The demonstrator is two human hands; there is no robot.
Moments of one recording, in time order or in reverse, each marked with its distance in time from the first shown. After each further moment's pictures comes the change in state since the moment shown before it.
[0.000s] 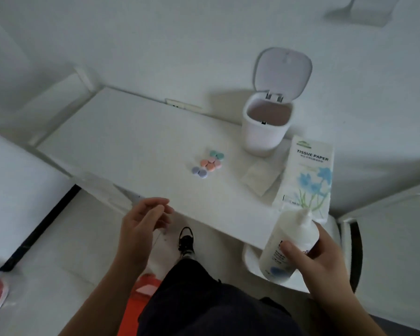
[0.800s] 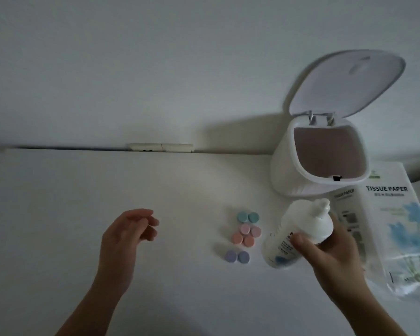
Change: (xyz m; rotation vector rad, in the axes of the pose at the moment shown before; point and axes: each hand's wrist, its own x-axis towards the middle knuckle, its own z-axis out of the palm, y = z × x) left_hand 0.368 -0.033 -0.038 0.044 -0.338 -0.107; right_hand 0.227 -0.018 0.167 -0.021 0.370 0.062
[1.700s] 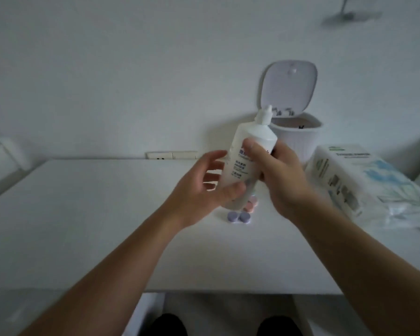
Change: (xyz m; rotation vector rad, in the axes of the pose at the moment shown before) left_hand -0.081 -0.014 0.074 0.353 -0.533 0.581; right_hand -0.050 0.008 0.070 0.291 -0.166 -0.518
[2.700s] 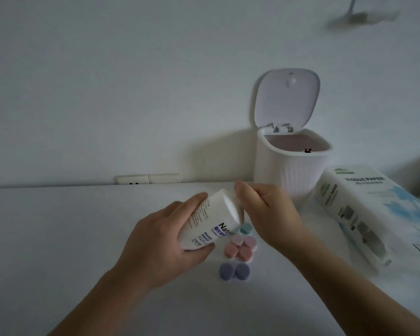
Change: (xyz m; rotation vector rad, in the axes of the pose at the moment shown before) left_hand 0.035 -0.063 -0.025 0.789 0.126 0.244; right_hand 0.057 0.053 -0.015 -0.618 -0.006 0.004
